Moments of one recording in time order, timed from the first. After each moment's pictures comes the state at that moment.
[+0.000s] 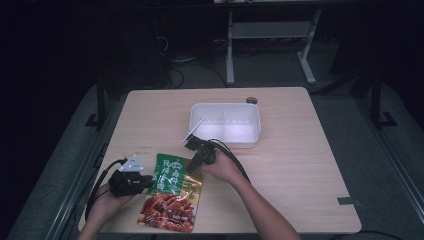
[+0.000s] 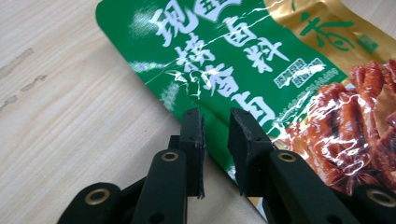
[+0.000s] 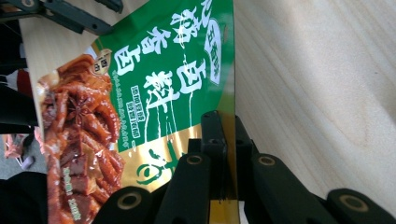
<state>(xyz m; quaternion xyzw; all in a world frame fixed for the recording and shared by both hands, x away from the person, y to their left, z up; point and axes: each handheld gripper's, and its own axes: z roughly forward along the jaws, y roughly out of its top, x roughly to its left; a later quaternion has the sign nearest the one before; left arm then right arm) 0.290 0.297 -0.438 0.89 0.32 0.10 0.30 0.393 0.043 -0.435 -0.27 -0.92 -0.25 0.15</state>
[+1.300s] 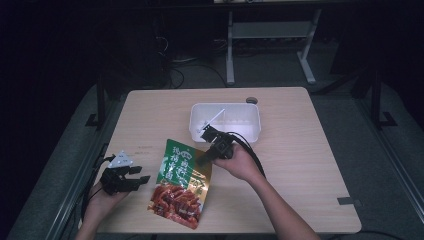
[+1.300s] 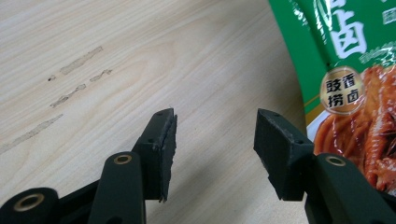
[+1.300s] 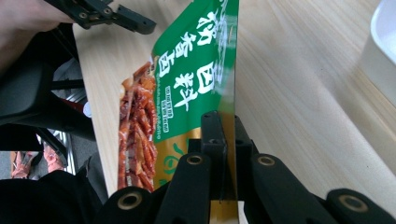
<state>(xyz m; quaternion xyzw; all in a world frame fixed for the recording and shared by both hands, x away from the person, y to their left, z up) 0.293 0.317 -0.434 0.86 0.37 0.14 0.33 0.374 -0.008 -0.378 -0.28 -0.90 -0.32 0.13</state>
